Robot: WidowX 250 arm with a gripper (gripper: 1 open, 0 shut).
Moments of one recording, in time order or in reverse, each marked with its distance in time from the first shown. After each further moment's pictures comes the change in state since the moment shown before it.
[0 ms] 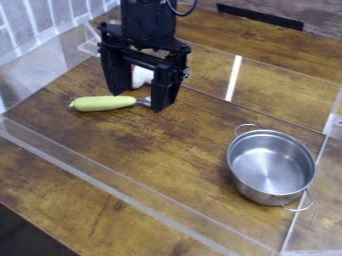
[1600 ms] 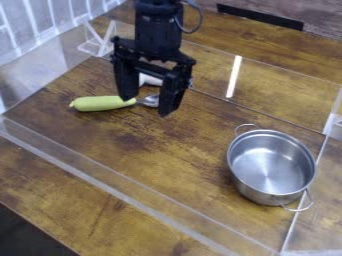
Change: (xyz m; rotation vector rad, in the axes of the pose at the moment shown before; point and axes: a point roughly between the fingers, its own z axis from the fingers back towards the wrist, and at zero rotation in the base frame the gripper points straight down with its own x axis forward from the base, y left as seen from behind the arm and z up) arm 0.027 0.013 -0.021 0.010 0.065 -0.003
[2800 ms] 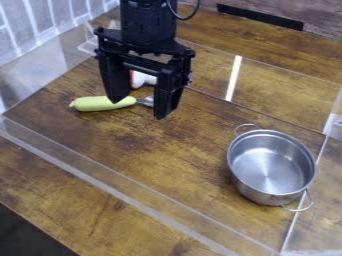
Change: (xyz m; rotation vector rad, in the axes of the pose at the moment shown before) arm -0.038 -0.022 0.020 -0.022 -0.056 0.083
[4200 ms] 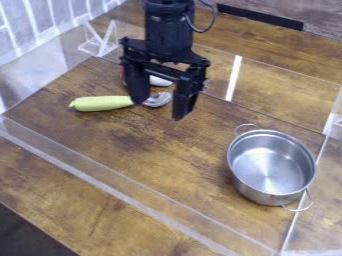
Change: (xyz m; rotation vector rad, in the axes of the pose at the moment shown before) arm 0.041 -0.002 -0.028 0.002 0.012 -0.082
